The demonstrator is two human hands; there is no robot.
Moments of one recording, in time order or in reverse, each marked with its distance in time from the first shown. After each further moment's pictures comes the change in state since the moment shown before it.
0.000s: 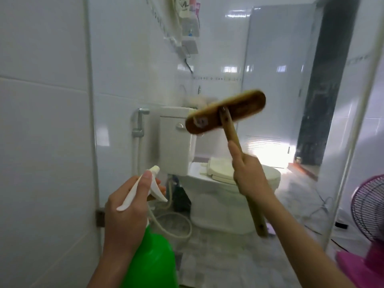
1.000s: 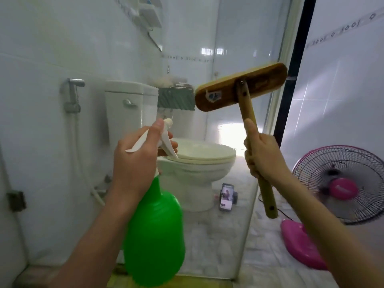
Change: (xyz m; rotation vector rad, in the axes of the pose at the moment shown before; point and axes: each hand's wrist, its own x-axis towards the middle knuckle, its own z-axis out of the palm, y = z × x) left_hand -0.045 0.029 0.176 -0.163 -0.183 -0.046; right_hand -0.003 0.099 -0.179 0.019 0.020 0.083
